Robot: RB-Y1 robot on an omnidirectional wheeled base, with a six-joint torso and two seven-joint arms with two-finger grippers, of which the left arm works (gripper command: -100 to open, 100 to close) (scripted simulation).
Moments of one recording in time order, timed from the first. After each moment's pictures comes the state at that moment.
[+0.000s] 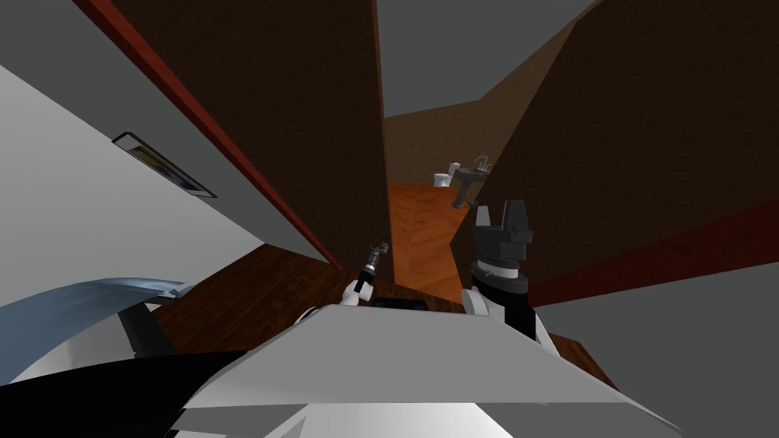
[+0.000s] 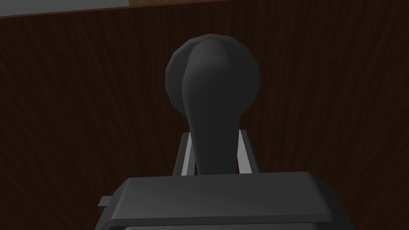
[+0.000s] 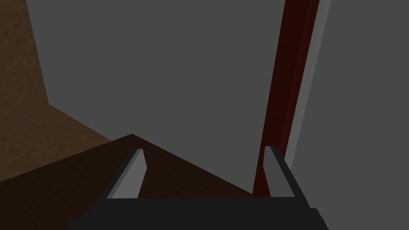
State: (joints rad) arm -0.20 0.07 -0.20 -0.59 0.05 -0.82 0.08
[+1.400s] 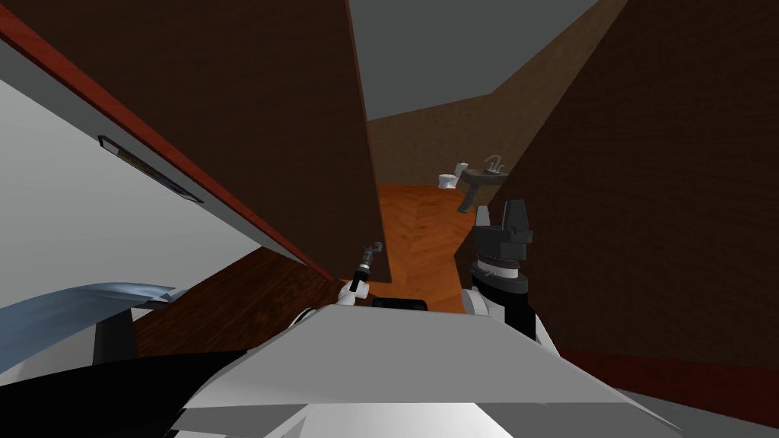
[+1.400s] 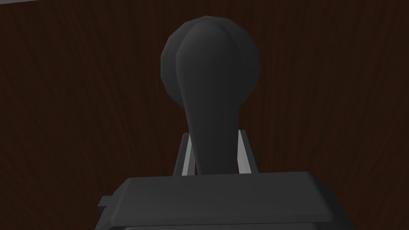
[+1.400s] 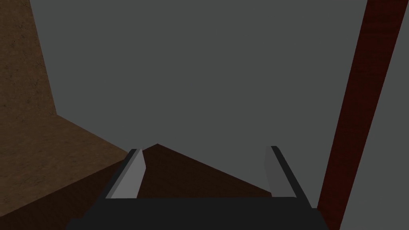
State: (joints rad) arm -0.20 0.09 -0.10 -0.56 0.10 -0.82 0.04
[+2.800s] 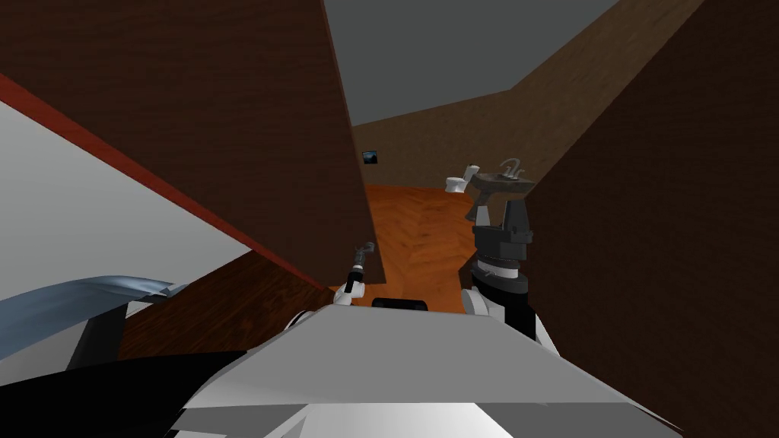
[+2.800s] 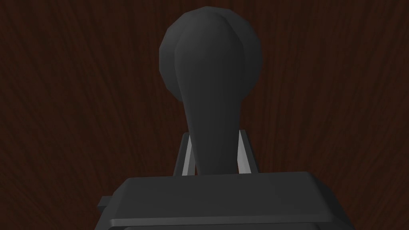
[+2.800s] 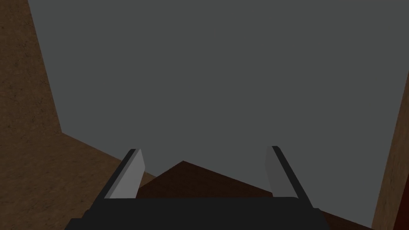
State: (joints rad) arm -0.20 0.11 0.02 -0.53 0.16 -0.83 -0.01
